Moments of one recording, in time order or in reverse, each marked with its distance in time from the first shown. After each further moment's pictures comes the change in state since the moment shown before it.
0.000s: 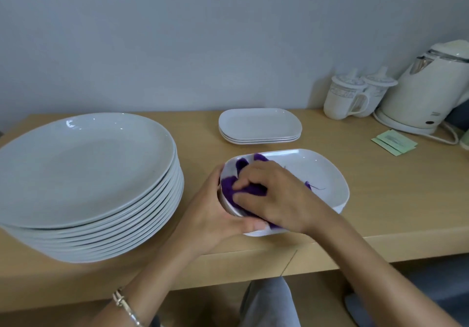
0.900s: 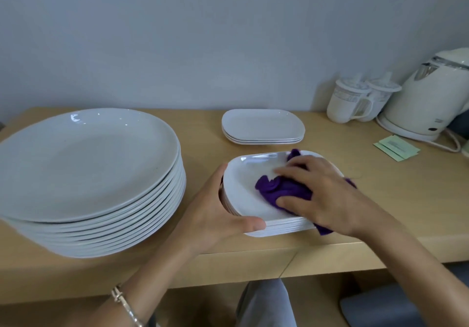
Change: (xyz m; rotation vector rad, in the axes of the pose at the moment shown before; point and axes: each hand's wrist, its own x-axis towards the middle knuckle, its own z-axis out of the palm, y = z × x) left_hand -0.001 0.003 -0.003 0.002 0.001 -0.044; right_hand -0.031 0.033 -0.041 -0.236 -0.042 0.177
